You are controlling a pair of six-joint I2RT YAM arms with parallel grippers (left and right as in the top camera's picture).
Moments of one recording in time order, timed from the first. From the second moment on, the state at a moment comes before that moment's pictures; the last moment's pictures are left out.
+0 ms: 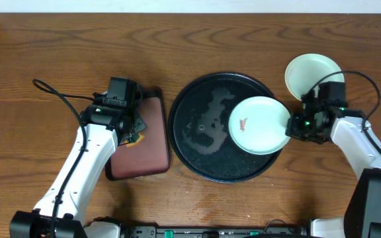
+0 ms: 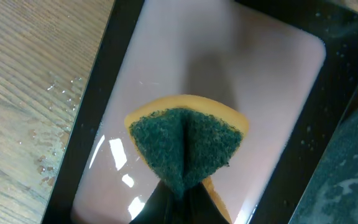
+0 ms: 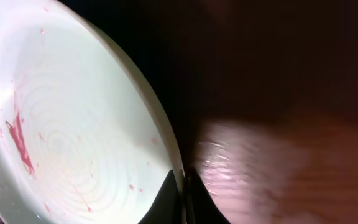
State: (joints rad) left arm -0.17 1.41 0.99 -0.86 -0.17 -0.67; right arm -0.08 1.60 0.89 -0.63 -0.27 0.20
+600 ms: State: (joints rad) left arm -0.17 1.41 0.99 -0.84 -0.13 -0.66; right arm 0.24 1.61 0.89 -0.41 -0.18 0.36
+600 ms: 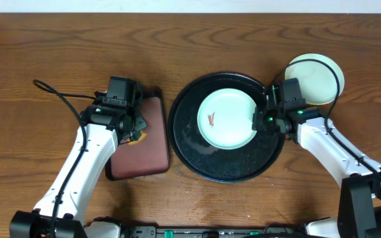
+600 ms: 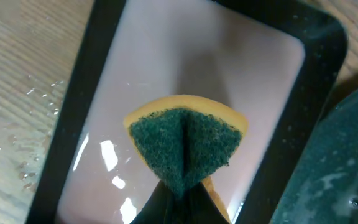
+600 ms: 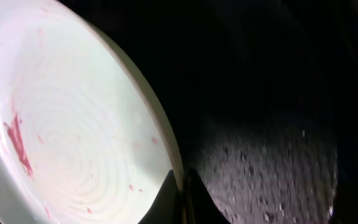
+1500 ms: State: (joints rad) left arm -0.51 1.43 0.99 -0.52 0.11 -0.82; right arm 0.24 1.76 0.90 -0.33 -0.27 0.37
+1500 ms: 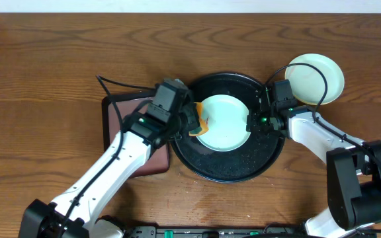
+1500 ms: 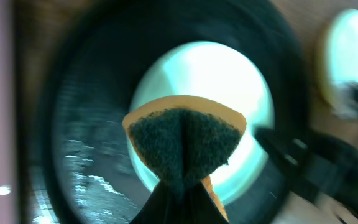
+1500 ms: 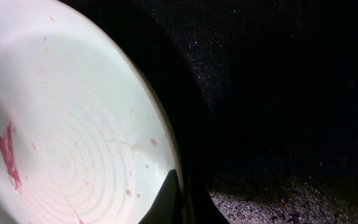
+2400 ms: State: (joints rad) left arm -0.18 1.74 0.99 -0.64 -0.15 -0.75; right arm 0.24 1.76 0.90 -0.33 -0.27 0.36
